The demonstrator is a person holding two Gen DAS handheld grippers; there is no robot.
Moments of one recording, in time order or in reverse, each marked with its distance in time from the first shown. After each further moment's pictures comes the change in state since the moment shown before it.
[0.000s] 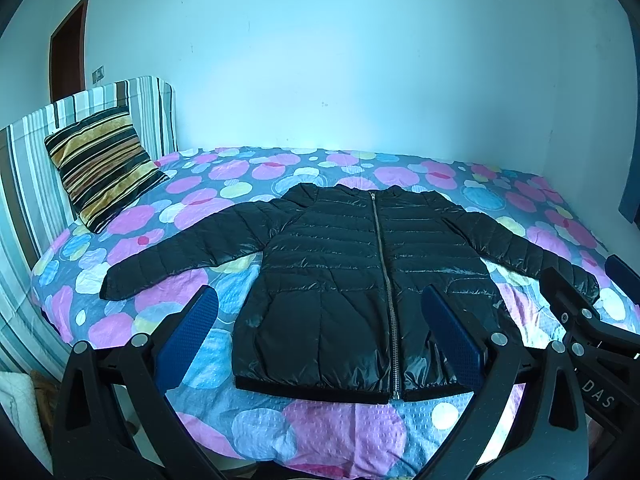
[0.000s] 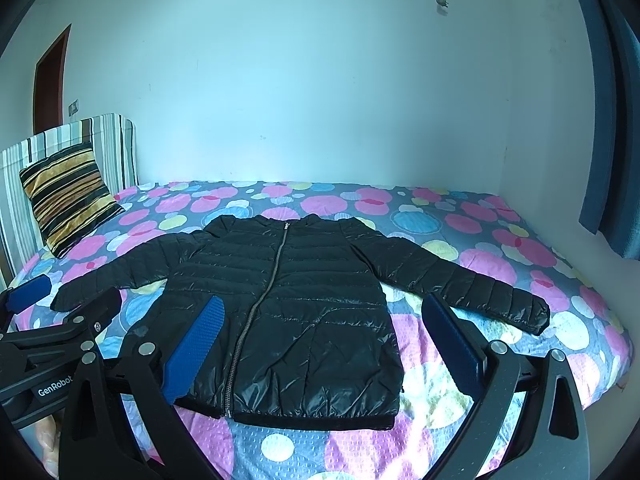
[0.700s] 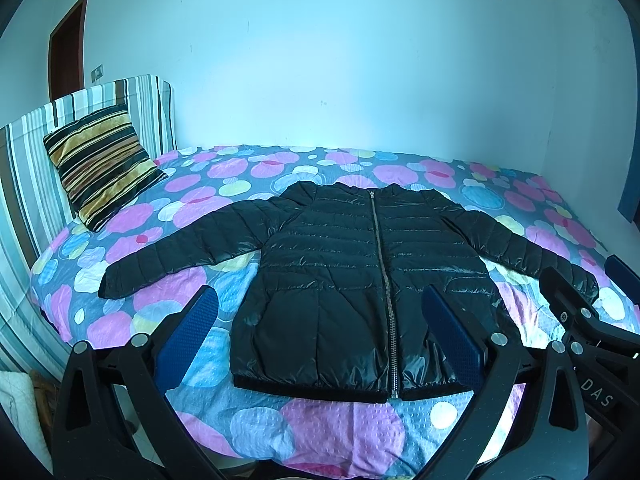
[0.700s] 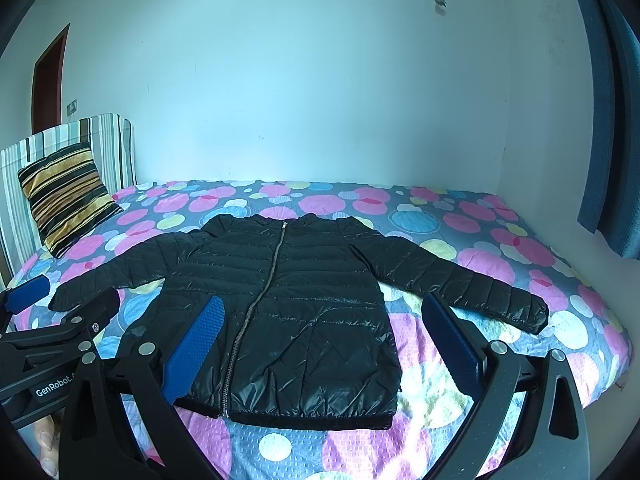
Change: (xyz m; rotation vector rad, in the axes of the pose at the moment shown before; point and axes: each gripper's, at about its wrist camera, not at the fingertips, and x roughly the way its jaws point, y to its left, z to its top) left arm 0.000 0.000 0.000 0.000 0.002 -0.004; right arm -0.002 -0.004 0.004 0.001 0.000 -0.003
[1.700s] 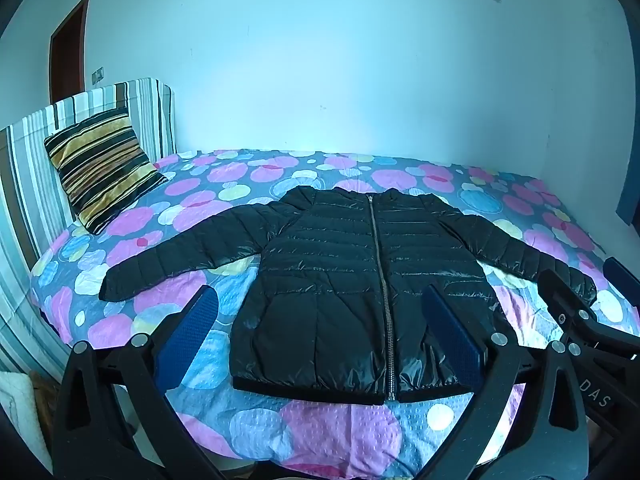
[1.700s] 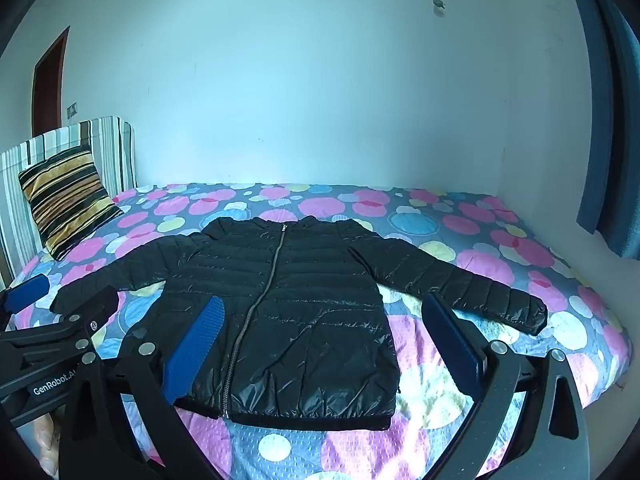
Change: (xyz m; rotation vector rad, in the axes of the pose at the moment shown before) left arm 0.000 0.000 0.000 -0.002 -0.007 -0.002; right arm -0.004 0.002 0.001 0.002 -0.004 0.000
